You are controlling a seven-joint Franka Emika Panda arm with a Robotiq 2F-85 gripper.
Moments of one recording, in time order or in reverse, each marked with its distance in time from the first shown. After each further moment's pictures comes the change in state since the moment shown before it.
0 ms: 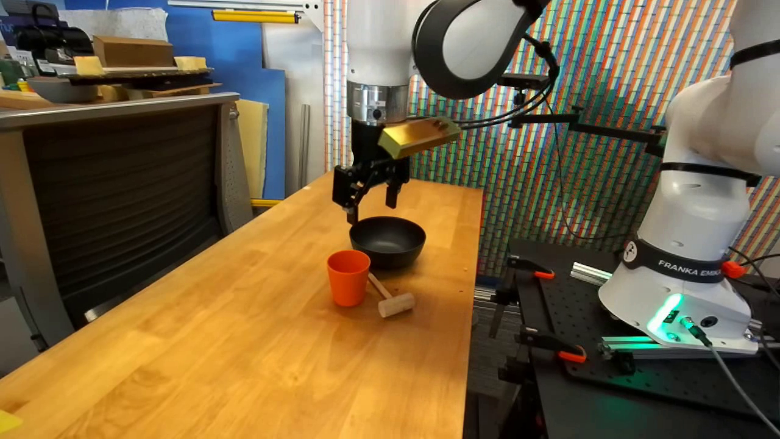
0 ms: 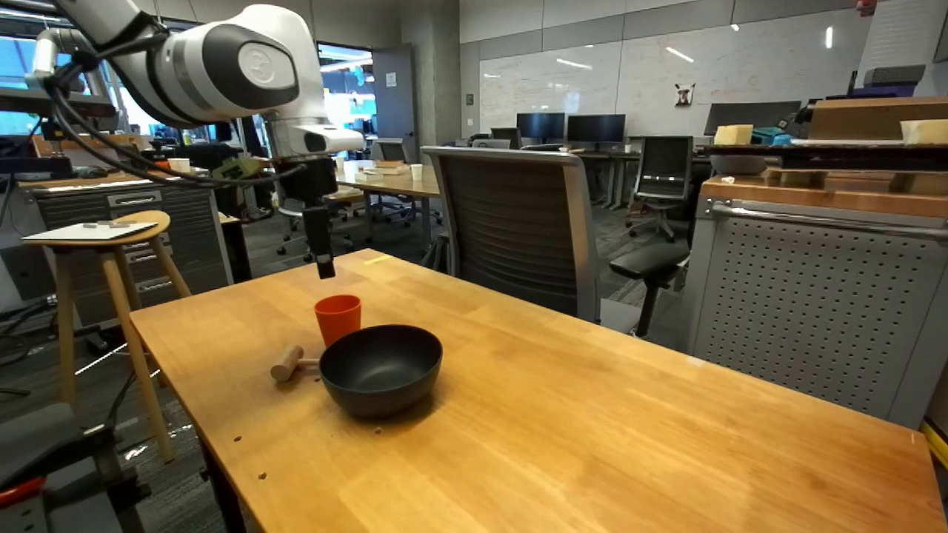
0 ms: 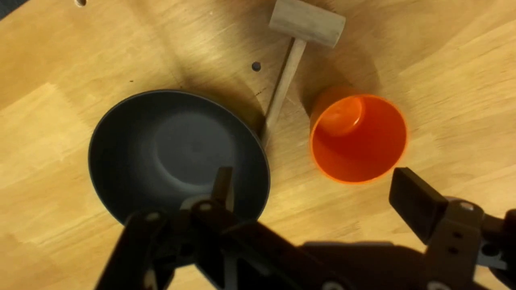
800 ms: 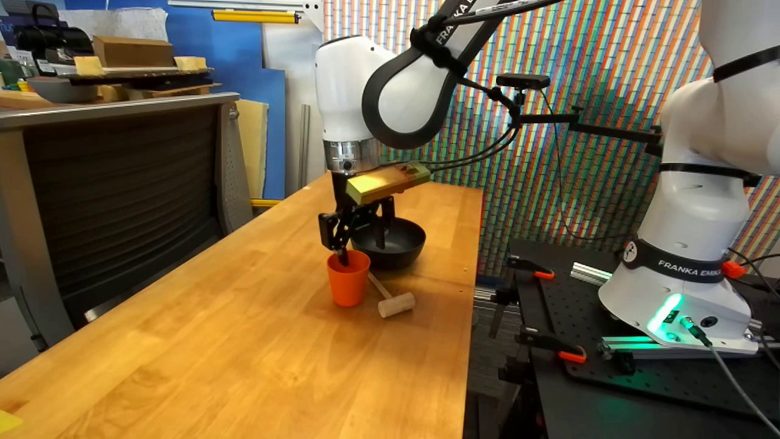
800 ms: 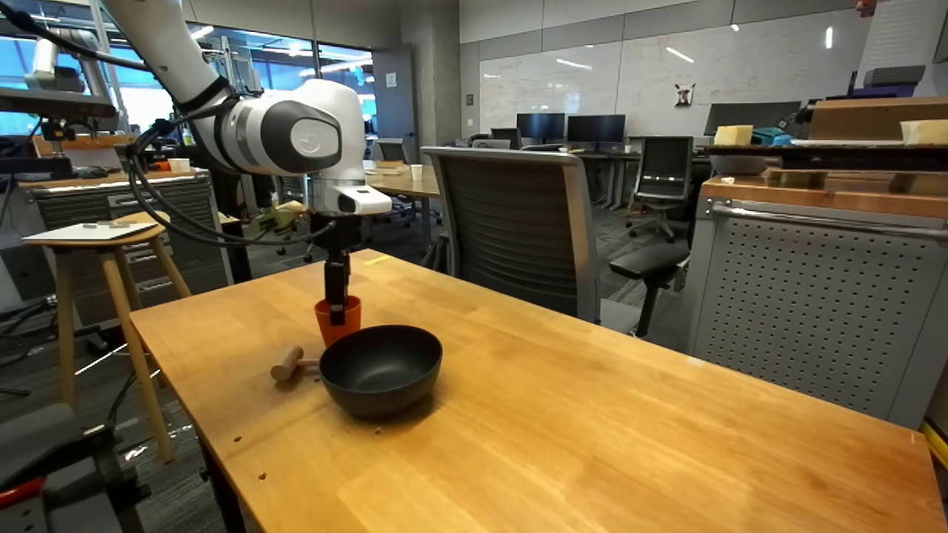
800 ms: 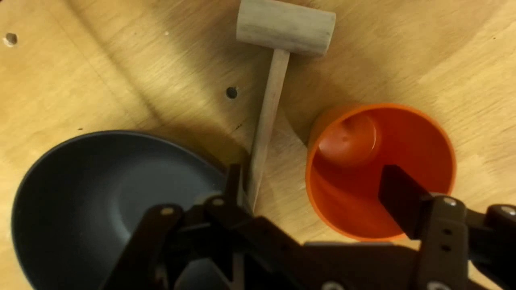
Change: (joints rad) arm 0.088 0.258 -0.111 0.144 0.119 0.002 0.000
